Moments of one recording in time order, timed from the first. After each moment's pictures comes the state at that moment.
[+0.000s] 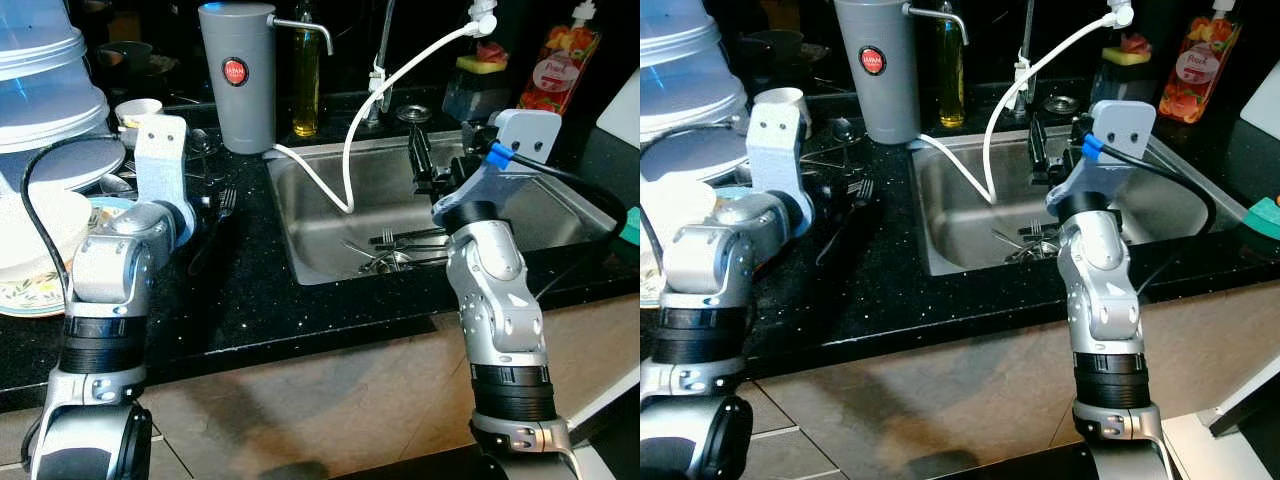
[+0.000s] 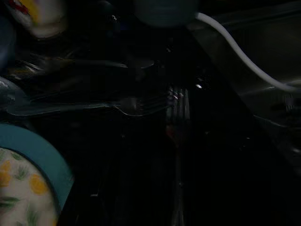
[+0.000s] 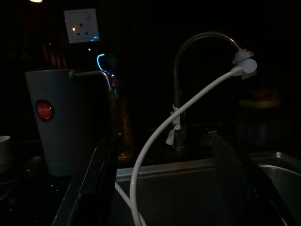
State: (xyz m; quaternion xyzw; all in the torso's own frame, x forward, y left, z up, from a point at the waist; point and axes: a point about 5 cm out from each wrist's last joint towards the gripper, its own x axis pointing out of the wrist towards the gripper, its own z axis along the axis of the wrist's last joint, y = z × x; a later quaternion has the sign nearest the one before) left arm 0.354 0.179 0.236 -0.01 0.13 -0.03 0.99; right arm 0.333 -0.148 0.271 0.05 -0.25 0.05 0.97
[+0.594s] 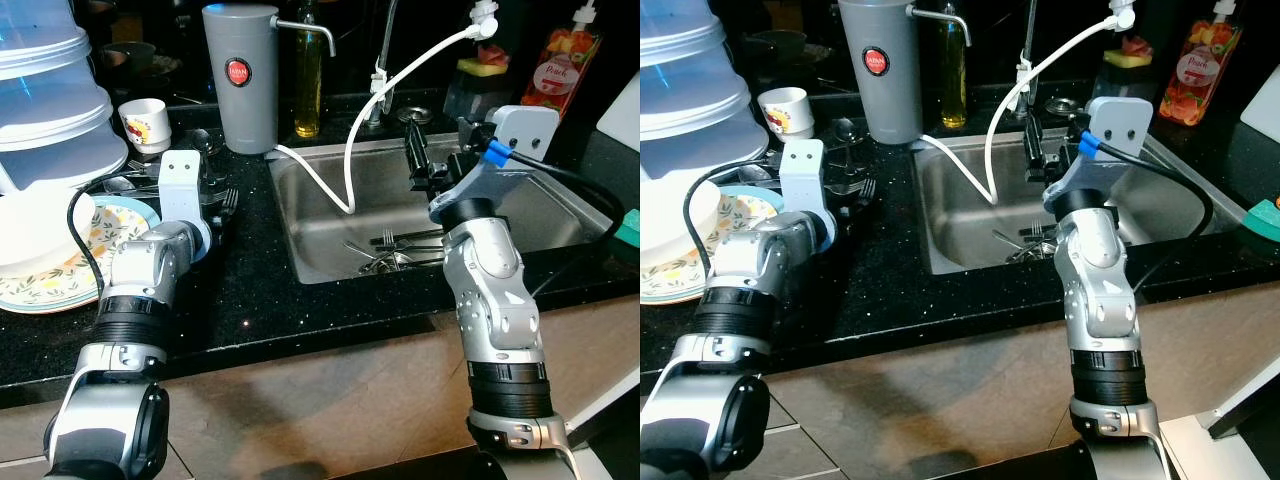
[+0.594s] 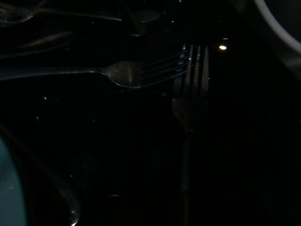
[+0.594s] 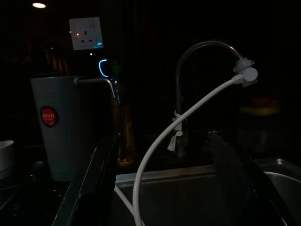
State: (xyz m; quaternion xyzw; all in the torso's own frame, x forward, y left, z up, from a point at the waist) left arm 0.385 0.178 0.192 0.02 0.17 -0.02 0.98; right arm 0.333 -0.148 0.275 0.05 -0.26 0.05 0.96
